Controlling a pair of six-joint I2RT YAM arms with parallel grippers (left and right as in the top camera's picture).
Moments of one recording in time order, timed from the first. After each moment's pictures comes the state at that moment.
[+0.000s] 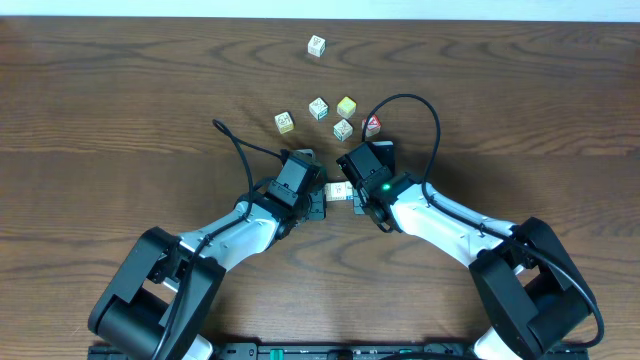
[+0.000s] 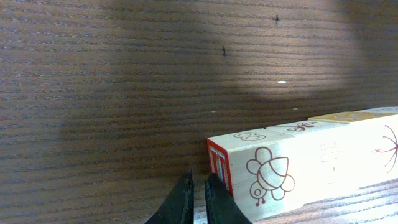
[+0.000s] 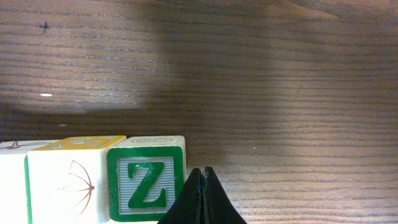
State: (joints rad) left arm -0.57 1.70 0.76 -0.08 0.05 -0.56; right arm 0.65 1.78 0.99 -0.45 0.31 0.56
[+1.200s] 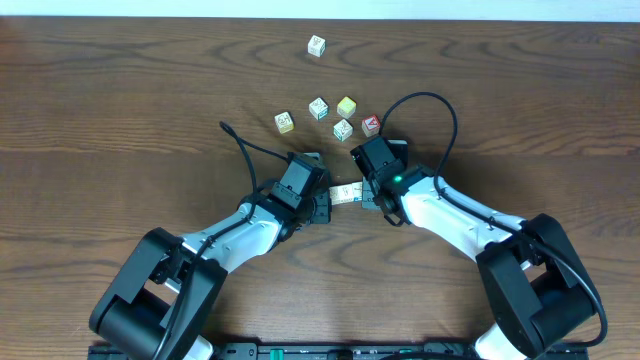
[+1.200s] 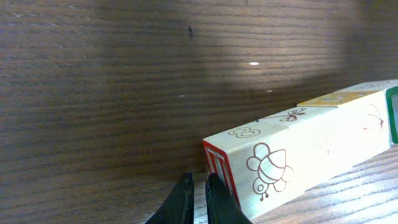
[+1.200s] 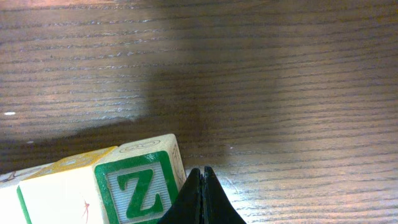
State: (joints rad) left arm -0.59 1.70 0.76 -0.08 0.10 -0.56; right arm 0.57 1.78 0.99 -0.47 0.24 0.60
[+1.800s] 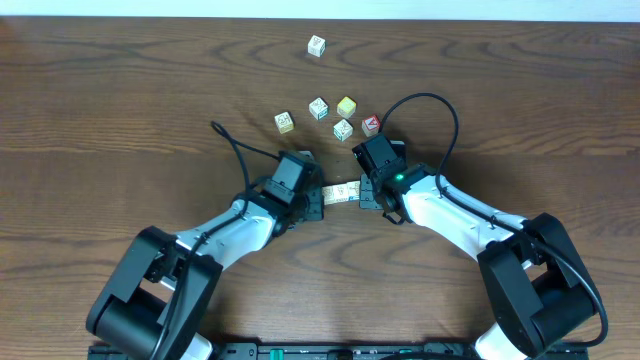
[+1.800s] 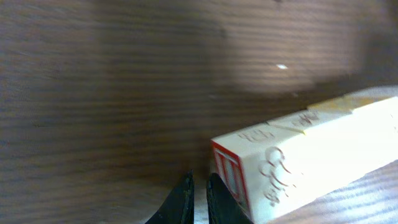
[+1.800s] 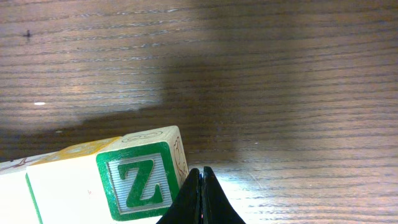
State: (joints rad) left arm -0.53 1.70 0.76 -0.11 0.11 -0.56; right arm 0.56 1.78 1.00 -0.47 0.17 0.60
